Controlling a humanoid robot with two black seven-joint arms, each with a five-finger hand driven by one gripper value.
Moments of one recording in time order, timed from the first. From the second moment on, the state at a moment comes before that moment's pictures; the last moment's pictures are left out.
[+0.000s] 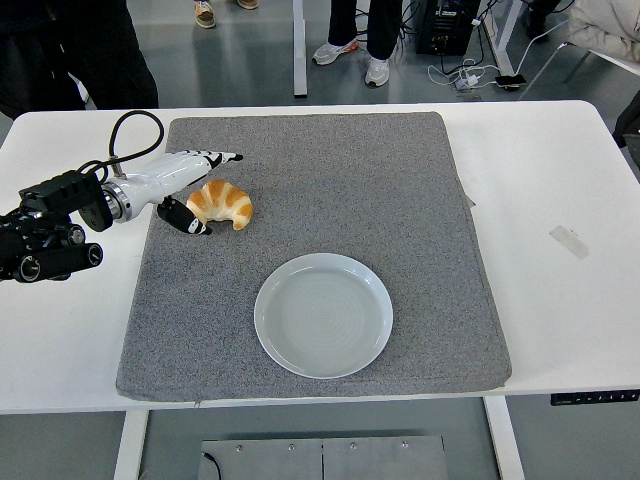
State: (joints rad) left arm -1.29 0.40 0.59 -0.92 0.75 0.43 -0.35; right arm -0.09 0.00 0.09 0.16 -0.08 -0.05 0.23
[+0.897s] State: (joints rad) left arm -1.22 0.28 0.59 -0.78 0.75 0.44 -0.35; right arm -0.09 0.00 0.09 0.16 -0.08 -0.05 0.23
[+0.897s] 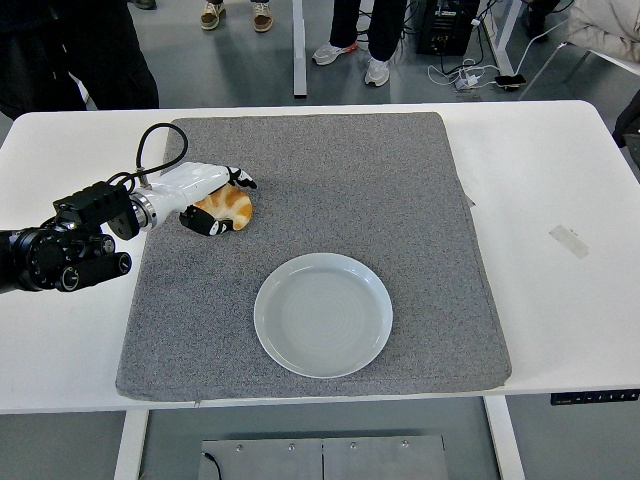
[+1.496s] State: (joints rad) left arm -1.25 0.30 0.53 -0.78 0.74 0.43 -0.37; right arm -0.09 0.00 0.09 0.16 -0.08 -0.05 0.23
